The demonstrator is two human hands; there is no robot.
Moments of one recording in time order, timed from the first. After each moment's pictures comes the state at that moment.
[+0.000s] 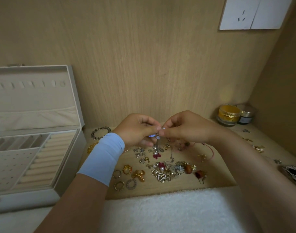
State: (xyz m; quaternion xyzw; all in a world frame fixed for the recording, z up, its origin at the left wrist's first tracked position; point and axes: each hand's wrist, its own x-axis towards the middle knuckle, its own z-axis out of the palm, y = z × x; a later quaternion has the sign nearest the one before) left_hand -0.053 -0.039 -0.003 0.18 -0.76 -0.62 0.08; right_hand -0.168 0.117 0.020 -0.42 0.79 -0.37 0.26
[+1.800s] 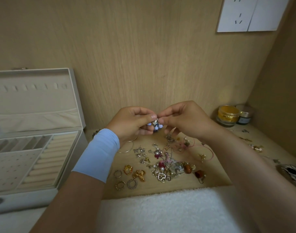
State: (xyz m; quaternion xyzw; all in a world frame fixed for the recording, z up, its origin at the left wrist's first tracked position) left_hand -0.046 -0.039 0.018 0.18 -0.70 -0.67 0.17; right_hand -0.160 0.109 0.028 -0.39 0.74 -0.51 0.20
